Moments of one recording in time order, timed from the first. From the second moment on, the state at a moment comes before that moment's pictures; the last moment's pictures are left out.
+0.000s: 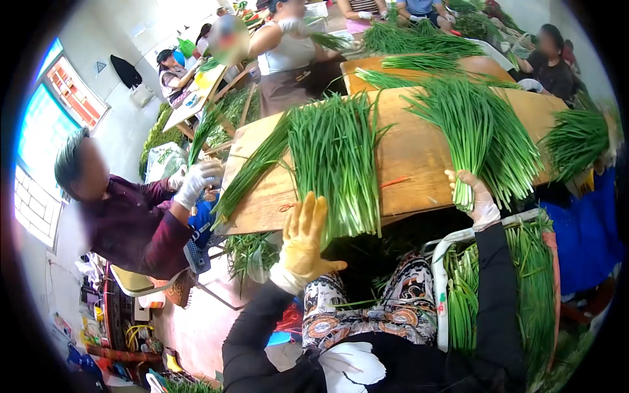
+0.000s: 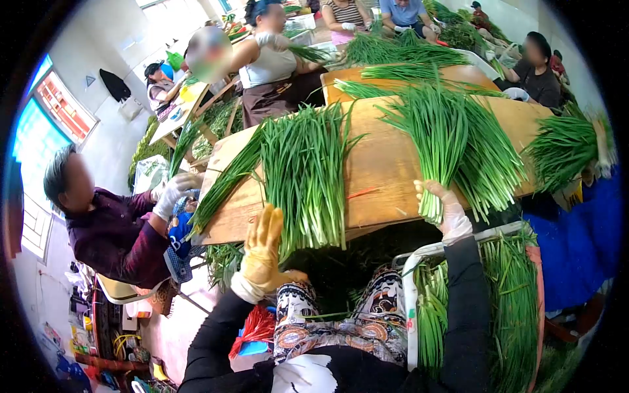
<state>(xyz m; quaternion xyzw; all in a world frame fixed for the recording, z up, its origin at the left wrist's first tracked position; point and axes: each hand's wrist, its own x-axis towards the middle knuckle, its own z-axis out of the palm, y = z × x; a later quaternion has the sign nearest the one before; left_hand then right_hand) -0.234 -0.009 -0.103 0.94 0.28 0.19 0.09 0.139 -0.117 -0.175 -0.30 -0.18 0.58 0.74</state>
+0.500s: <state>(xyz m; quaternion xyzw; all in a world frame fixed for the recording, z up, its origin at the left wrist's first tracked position) -0.220 0.001 -0.183 0.86 0.32 0.36 0.17 0.092 -0.086 -0.164 -0.46 -0.17 0.54 0.69</state>
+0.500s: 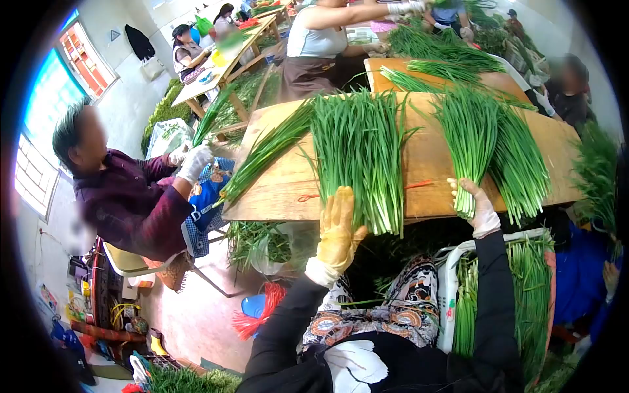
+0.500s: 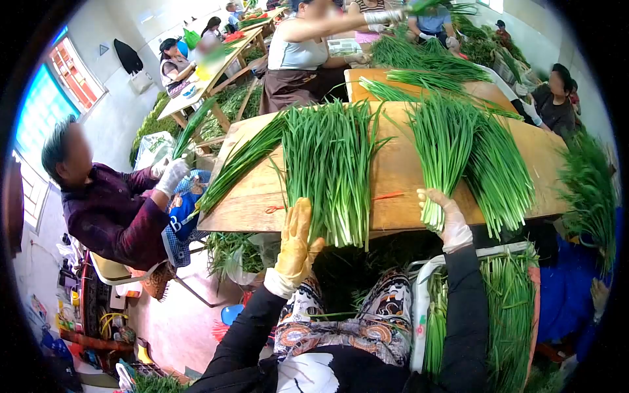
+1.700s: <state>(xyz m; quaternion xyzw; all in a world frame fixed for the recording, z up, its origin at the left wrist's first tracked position) -0.167 0.109 -0.106 0.96 0.08 0.17 0.20 -0.097 -0.008 -0.152 -0.40 -0.17 0.69 0.58</state>
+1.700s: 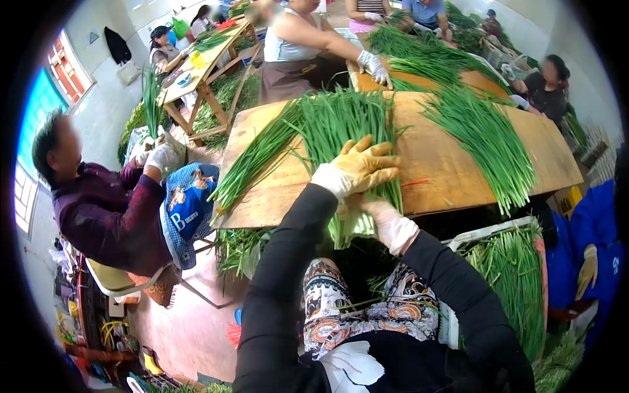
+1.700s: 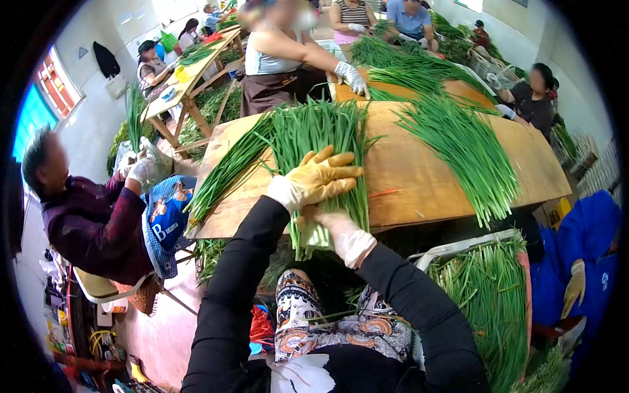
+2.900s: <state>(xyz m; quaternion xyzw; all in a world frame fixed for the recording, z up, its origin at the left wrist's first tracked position) -0.103 0.105 -0.147 0.98 0.06 0.07 0.16 0.031 -0.007 -0.129 -0.69 -0.69 0.19 0.13</state>
